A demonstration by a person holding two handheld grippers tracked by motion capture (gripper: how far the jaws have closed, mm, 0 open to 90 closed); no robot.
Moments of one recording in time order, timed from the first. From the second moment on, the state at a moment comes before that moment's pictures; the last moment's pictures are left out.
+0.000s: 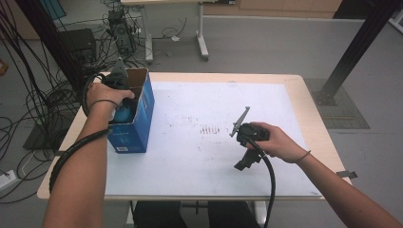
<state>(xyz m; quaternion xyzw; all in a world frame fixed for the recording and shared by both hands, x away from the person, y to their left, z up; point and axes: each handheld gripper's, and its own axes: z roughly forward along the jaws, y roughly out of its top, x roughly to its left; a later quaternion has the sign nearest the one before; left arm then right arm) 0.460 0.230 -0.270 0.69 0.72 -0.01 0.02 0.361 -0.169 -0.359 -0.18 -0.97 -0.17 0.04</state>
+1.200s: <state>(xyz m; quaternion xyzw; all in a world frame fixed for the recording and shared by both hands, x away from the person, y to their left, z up) 0.438 0.219 -0.172 0.71 0.71 0.04 0.04 0.359 -0.167 -0.348 -0.17 -0.97 -0.17 0.04</state>
